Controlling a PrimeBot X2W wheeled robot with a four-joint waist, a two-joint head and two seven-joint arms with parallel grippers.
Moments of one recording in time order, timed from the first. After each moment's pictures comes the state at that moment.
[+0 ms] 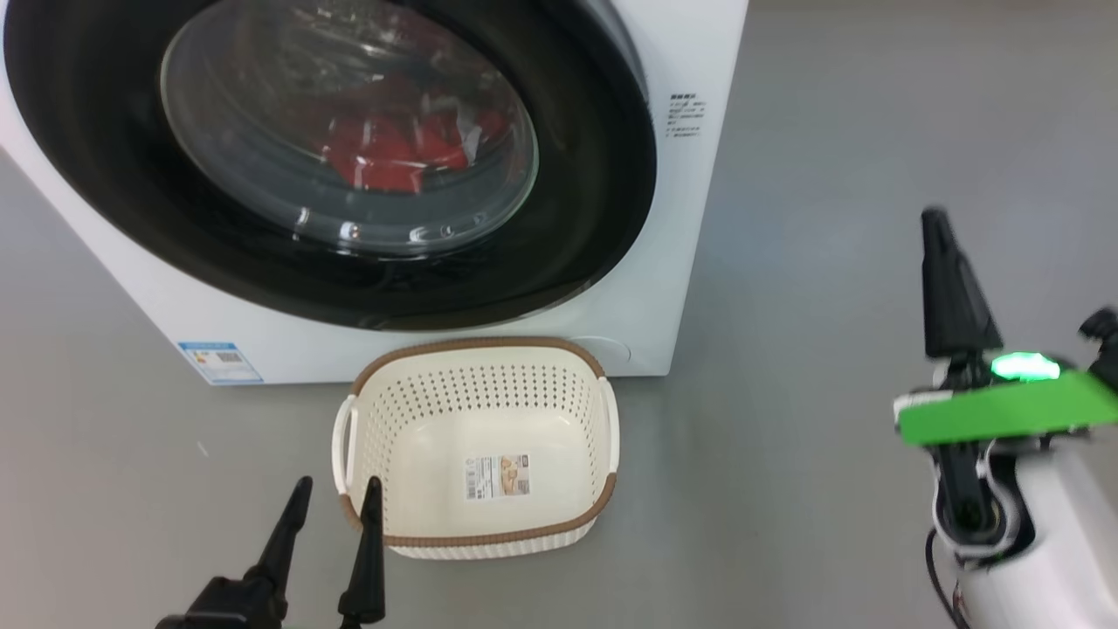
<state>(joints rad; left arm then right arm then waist) -0.01 0.04 -0.09 0.18 -0.22 -0.02 -0.25 -0.29 -0.10 0.03 0.16 0.78 0.13 -0.26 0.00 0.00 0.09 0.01</state>
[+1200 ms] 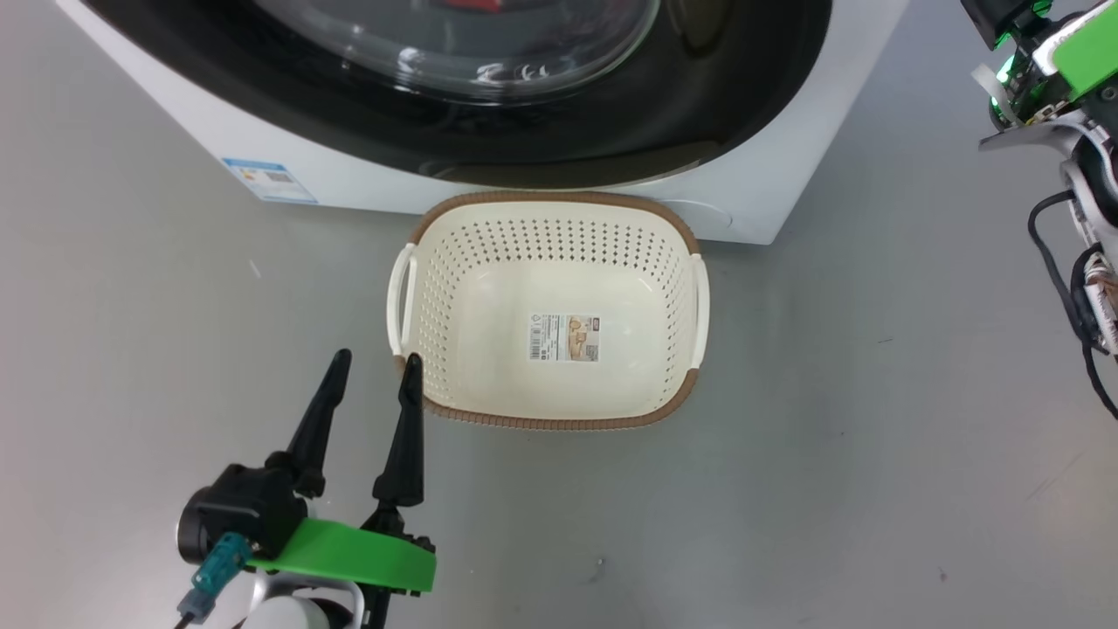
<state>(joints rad) -0.23 0.04 -0.19 0.17 -0.31 0.00 -0.25 -0.98 -0.36 0.29 0.44 1.66 0.13 0.30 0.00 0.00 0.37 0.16</state>
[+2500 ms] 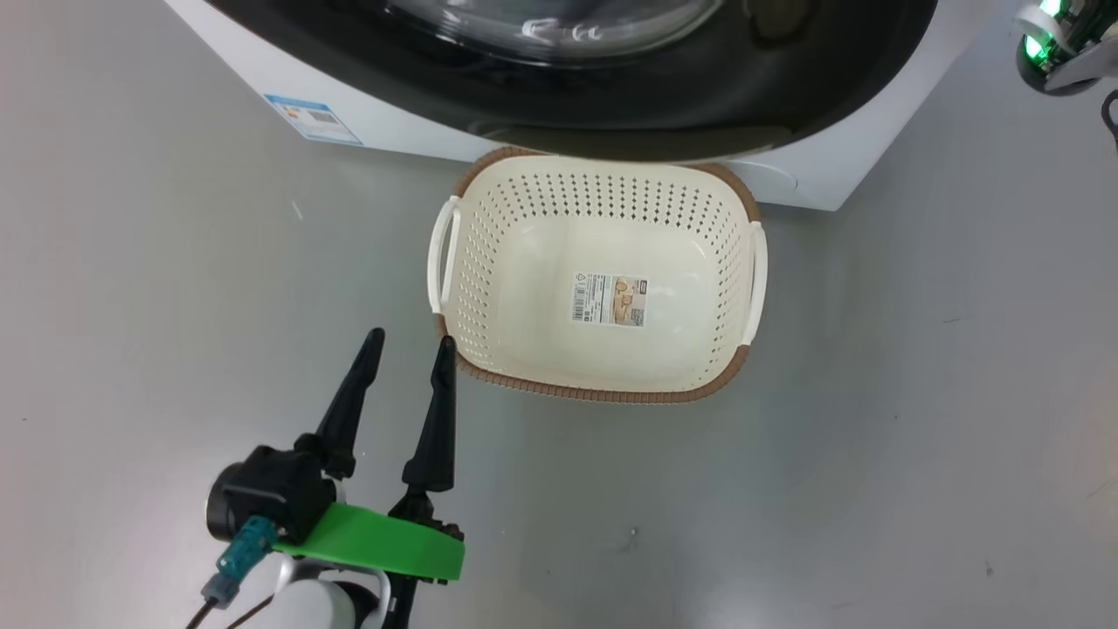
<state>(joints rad) -0.27 0.04 -0.25 0.15 -0.34 0.02 -0.25 -1.18 -0.34 0.21 0.71 1.73 0.12 0.69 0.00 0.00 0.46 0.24</state>
